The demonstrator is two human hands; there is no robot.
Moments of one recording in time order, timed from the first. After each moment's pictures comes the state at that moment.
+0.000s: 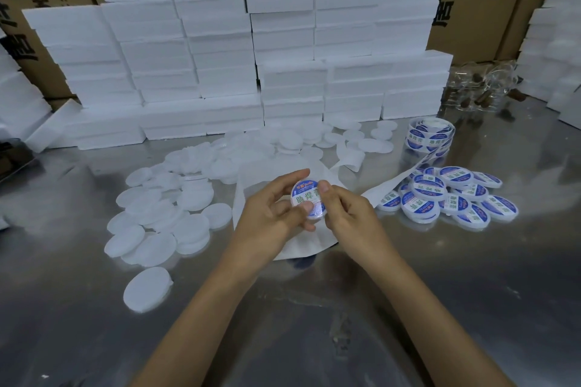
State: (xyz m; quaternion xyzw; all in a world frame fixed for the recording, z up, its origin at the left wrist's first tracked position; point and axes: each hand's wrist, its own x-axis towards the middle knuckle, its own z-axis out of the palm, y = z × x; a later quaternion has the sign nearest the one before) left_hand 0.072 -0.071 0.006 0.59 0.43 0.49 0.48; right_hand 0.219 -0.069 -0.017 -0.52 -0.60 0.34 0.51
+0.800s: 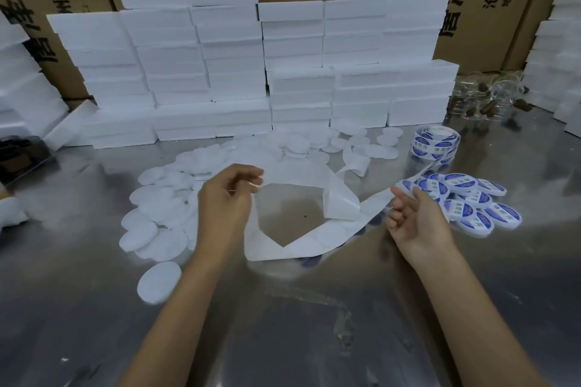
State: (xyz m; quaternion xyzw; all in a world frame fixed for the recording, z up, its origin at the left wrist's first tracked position) left_hand 0.025 -0.047 0.002 0.57 0.52 0.60 0.24; right_hand 0.286 -0.053 -0.019 -0.44 -0.12 0.57 0.68
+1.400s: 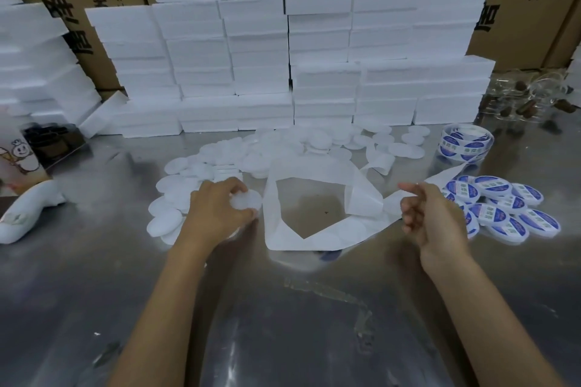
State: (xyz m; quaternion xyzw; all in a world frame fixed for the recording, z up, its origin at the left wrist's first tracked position) left_hand -0.048 -0.015 -0.031 0.66 0.69 0.27 0.09; right_hand 0.269 -0.053 -0.019 -0.57 -0.25 0.46 0.63
